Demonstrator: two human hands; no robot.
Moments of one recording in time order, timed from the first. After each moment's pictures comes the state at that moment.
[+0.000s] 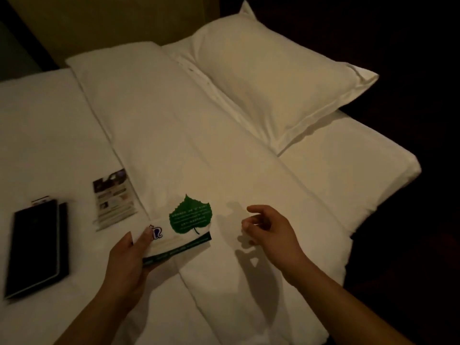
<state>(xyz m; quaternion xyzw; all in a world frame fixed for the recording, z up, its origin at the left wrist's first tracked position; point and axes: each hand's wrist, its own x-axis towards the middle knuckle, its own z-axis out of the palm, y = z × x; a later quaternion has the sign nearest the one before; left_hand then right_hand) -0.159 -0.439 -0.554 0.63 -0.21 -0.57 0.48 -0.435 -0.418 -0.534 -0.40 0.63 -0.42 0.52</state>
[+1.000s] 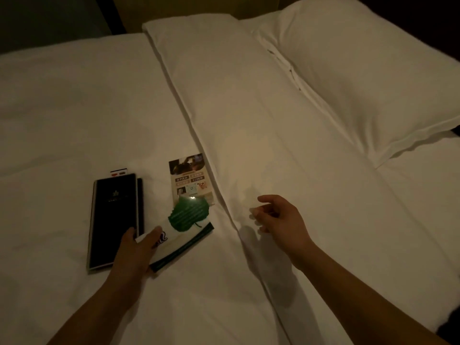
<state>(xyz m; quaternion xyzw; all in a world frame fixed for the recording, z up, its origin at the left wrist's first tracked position) 0.019 -0.465 -0.584 0.77 -0.16 -0.50 0.37 -0.270 -0.517 -0.578 -0.45 0.63 -0.34 0.53</state>
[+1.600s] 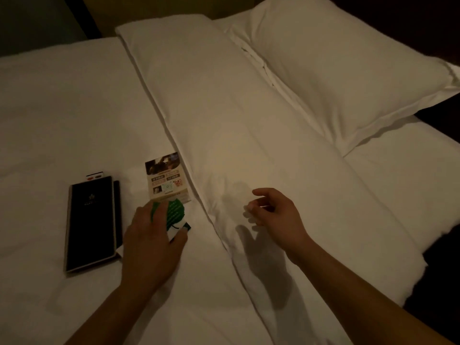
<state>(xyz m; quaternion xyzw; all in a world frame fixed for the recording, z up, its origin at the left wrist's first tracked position) -0.066 -0.458 -0.539 0.75 -0.63 -0.17 0.12 -0.315 -0.495 -0.550 -0.44 0.63 -0.37 0.53</state>
